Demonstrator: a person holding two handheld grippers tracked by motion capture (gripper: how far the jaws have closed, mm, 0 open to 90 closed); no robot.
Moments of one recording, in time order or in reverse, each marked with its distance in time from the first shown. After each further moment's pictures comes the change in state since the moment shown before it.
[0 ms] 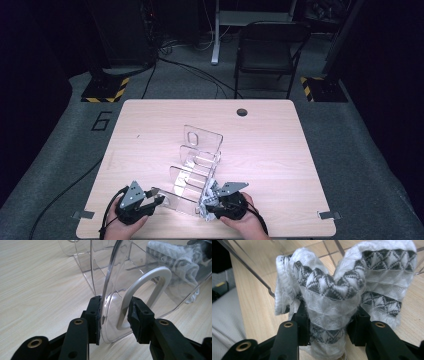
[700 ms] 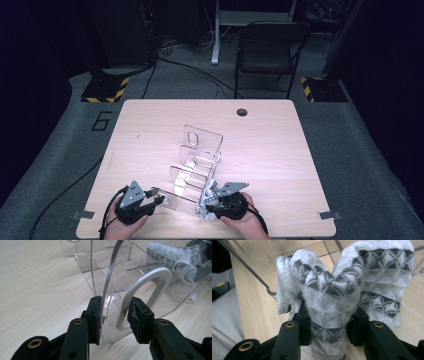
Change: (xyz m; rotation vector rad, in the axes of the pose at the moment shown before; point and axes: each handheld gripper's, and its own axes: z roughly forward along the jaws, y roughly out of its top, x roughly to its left) left arm 0.000 0.000 0.000 -0.001 0.001 -0.002; right arm -0.002 -0.002 0.002 -0.005 0.008 -0.001
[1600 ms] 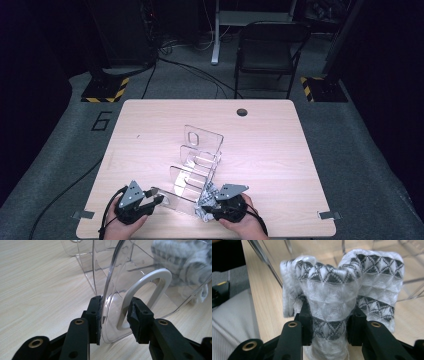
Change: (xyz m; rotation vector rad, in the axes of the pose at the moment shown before) left arm 0.001 0.000 -0.001 -0.003 0.006 -0.006; right arm 0.016 0.010 -0.012 -0.048 0.004 -0.090
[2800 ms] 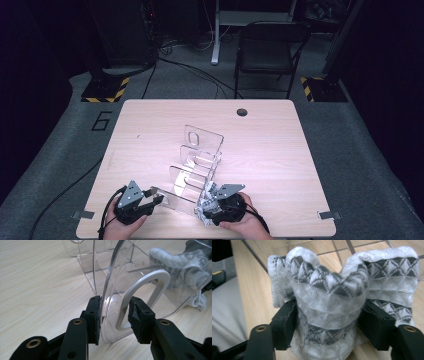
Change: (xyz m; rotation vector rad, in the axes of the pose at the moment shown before) left arm 0.001 0.000 -0.001 -0.009 -0.002 -0.005; right arm -0.008 -0.008 0.011 0.092 0.000 0.011
